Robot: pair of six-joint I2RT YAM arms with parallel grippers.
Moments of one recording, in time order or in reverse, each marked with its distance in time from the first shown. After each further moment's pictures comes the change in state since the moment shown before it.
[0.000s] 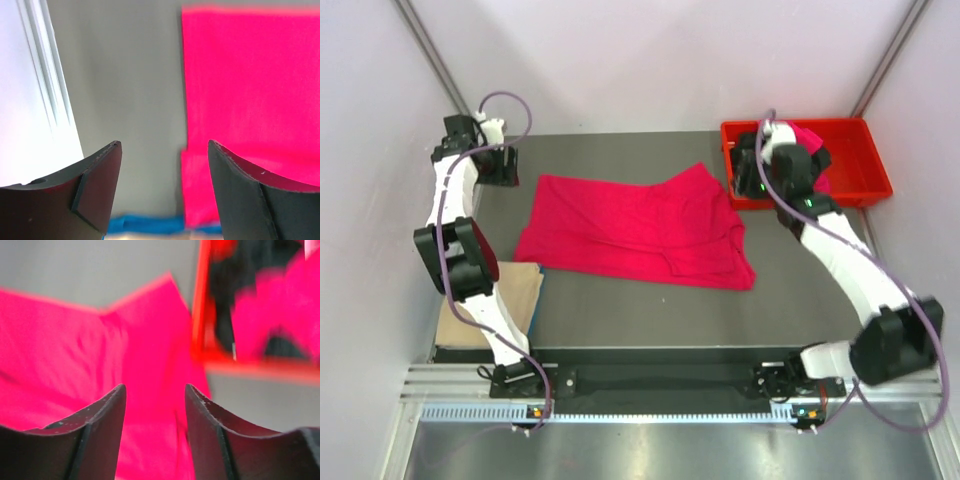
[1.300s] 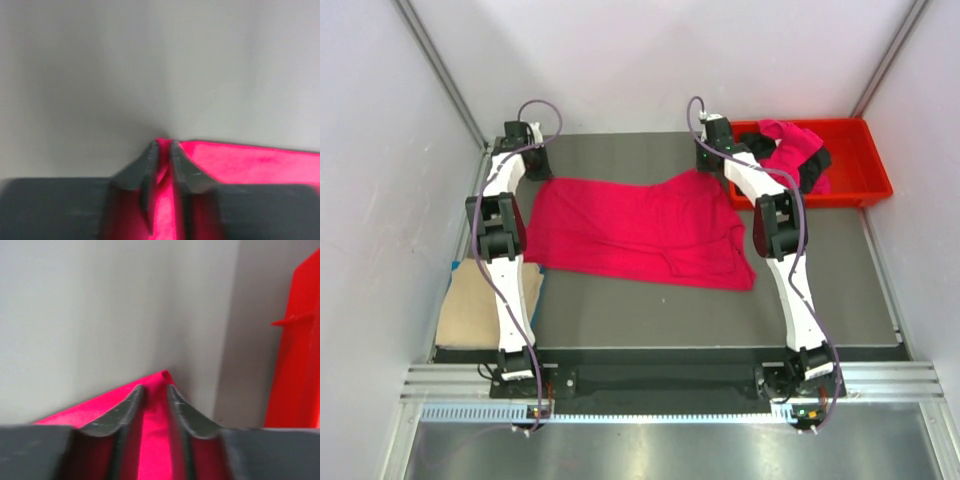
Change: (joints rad) left arm -0.149 0.572 0.410 0.206 -0.023 -0.409; right arm 0.003 1.282 1.162 -0.117 -0.004 -0.076
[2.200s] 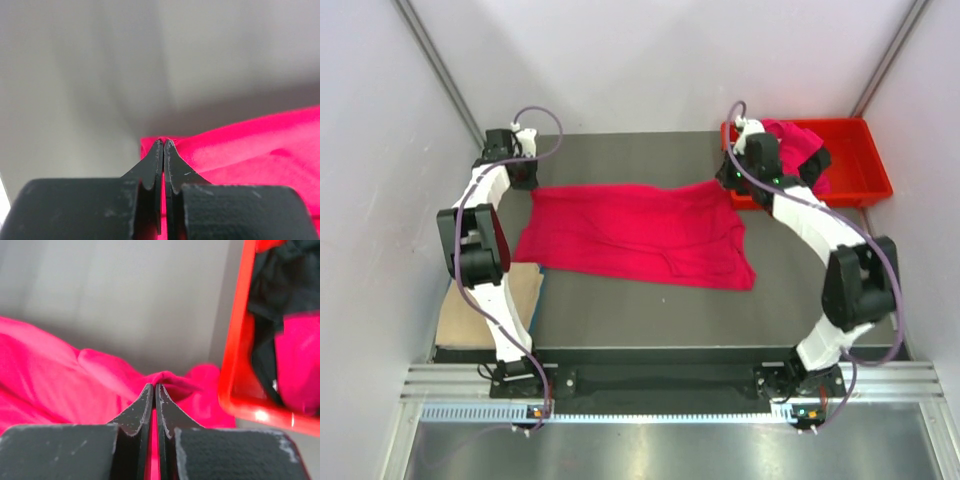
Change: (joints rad) left arm 0.025 -0.449 -0.528 0.125 0.021 0.297; right arm 0.005 -0.876 -0.940 0.267 -0.096 0.069
